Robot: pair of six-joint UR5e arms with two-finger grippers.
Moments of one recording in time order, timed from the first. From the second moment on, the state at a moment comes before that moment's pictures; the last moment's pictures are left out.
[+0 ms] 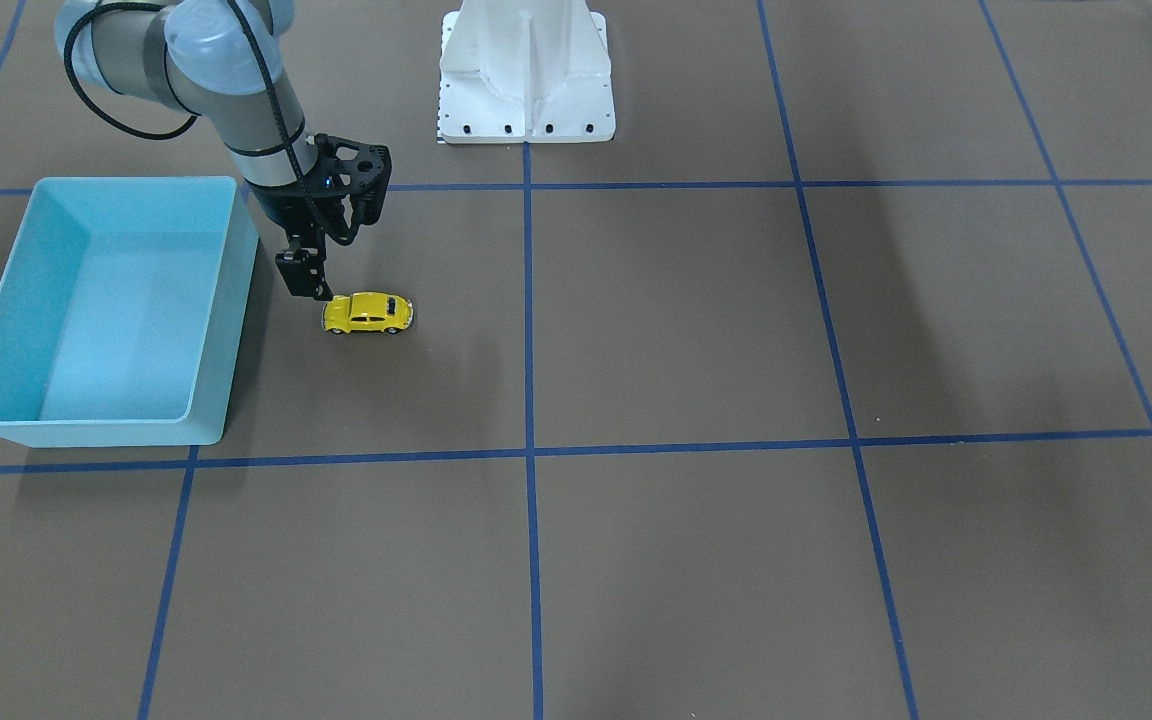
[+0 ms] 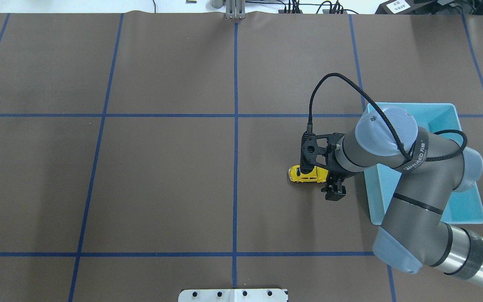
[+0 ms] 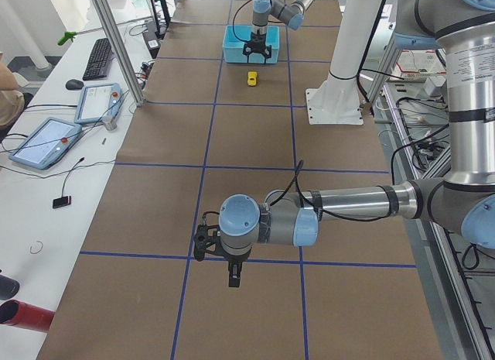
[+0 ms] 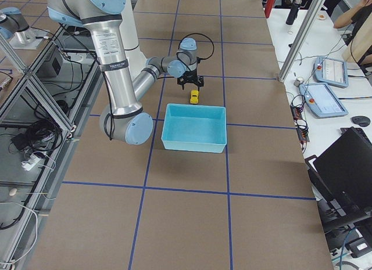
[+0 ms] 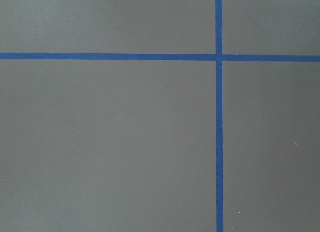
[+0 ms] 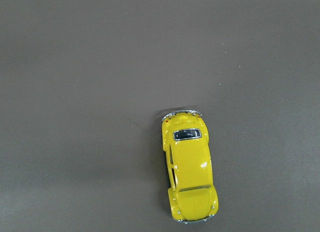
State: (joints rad) left arm -1.63 -1.39 -1.66 -1.72 -2.37 -0.01; right arm 0.55 -1.25 1.93 -1.48 1.89 -0.28
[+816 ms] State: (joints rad) left arm -1.63 -1.40 -1.66 -1.72 -2.37 -0.01; right arm 0.56 -1.16 1.80 -1.43 1.87 -0.29
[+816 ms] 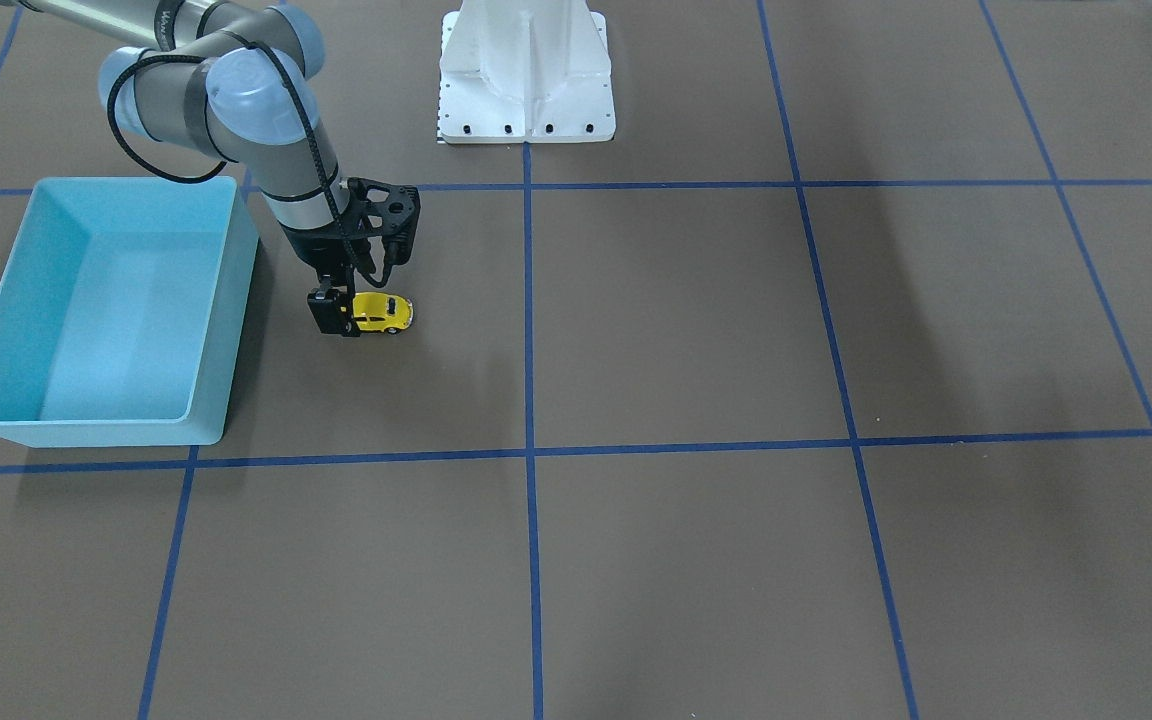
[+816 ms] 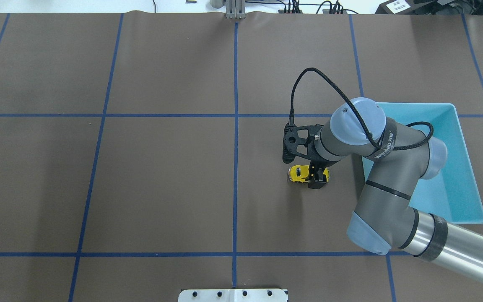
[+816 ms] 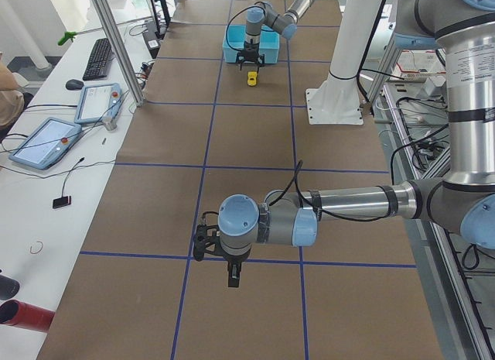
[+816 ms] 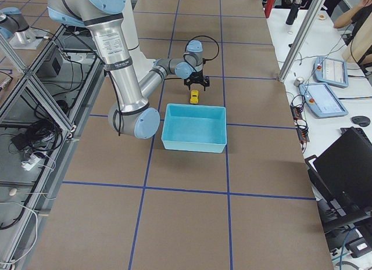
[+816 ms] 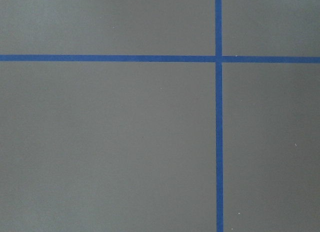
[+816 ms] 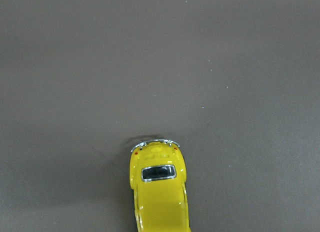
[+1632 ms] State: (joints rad) left arm -1.63 -1.40 -1.66 -1.72 -2.37 -0.01; right arm 0.52 -1.18 1.77 -1.34 1.84 -0.27
